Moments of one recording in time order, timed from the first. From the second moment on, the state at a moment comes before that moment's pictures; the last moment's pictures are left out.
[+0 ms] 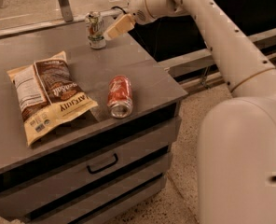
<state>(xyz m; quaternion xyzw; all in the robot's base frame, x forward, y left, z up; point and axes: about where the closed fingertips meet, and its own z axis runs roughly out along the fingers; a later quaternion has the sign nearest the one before) 0.808 0.055 0.955 -0.53 0.65 0.18 0.51</state>
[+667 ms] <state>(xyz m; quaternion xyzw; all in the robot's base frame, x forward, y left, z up) 0.849 0.114 0.936 -0.53 0.63 0.24 0.52</state>
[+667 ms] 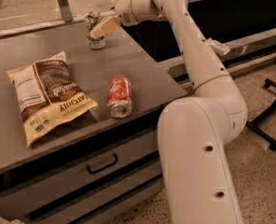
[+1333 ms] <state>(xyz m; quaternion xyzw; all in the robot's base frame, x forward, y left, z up) 0.845 0.122 0.927 -0.54 0.63 0.24 0.50</state>
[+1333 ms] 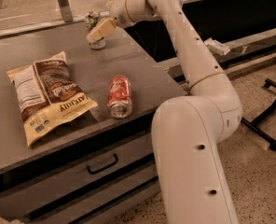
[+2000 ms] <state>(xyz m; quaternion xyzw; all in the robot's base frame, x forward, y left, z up) 0.851 0.143 0.916 -0.55 0.61 0.24 0.52</state>
